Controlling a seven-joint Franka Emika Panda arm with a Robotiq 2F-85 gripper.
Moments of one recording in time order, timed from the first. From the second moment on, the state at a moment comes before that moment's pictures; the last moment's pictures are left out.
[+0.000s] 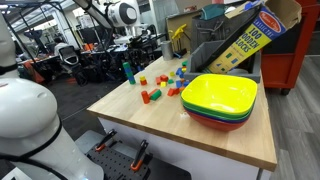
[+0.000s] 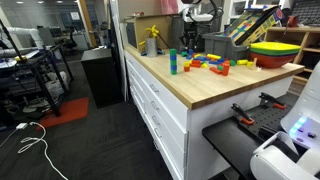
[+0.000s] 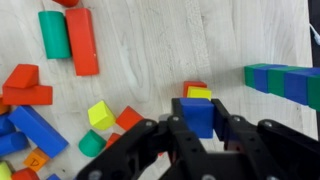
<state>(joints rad) 0.09 0.21 0.05 -1.99 0.06 2.08 0.34</state>
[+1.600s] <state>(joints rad) 0.11 0.29 0.05 -1.95 0.06 2.08 0.41</state>
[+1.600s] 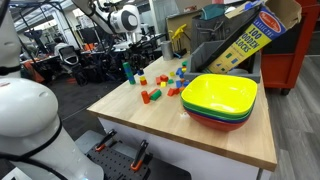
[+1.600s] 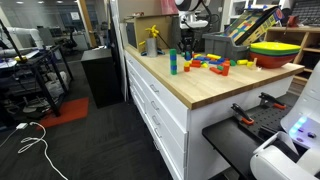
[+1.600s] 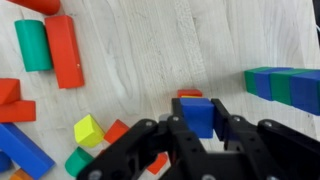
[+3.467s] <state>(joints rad) 0.12 0.34 0.04 -1.92 0.06 2.08 0.48</state>
